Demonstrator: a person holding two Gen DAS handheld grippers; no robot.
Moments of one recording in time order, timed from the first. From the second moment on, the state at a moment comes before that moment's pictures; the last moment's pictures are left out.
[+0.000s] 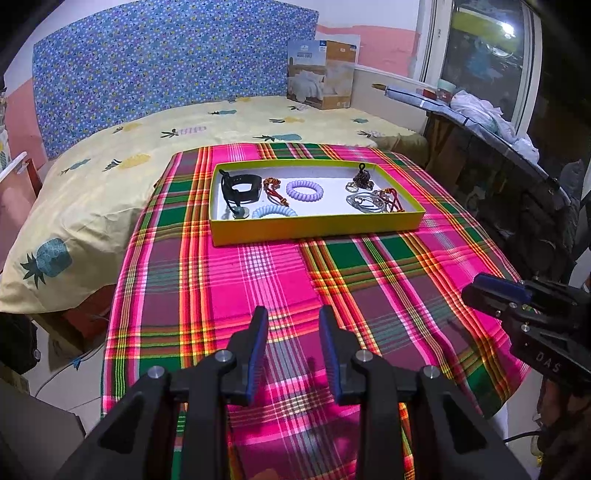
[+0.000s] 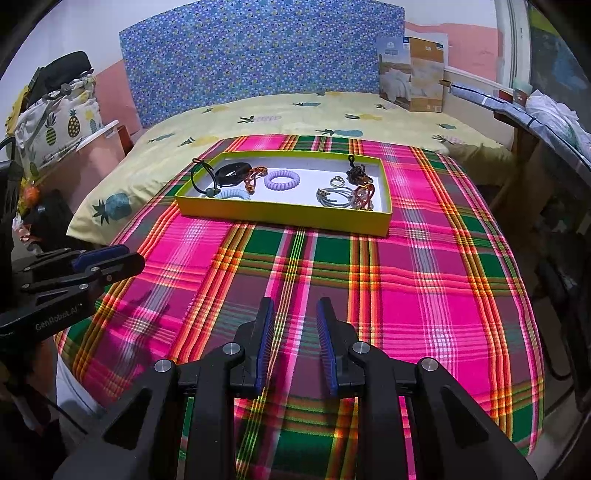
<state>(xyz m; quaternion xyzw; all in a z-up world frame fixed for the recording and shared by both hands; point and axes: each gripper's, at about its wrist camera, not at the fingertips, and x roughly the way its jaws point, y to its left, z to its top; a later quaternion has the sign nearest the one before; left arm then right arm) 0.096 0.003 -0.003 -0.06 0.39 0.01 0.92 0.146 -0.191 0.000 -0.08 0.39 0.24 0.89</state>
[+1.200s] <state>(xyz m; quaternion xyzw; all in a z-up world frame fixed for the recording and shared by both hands) 0.095 -0.004 -0.005 -0.05 0.39 0.02 0.92 0.147 -0.190 -0.002 -0.08 0.39 0.24 0.89</state>
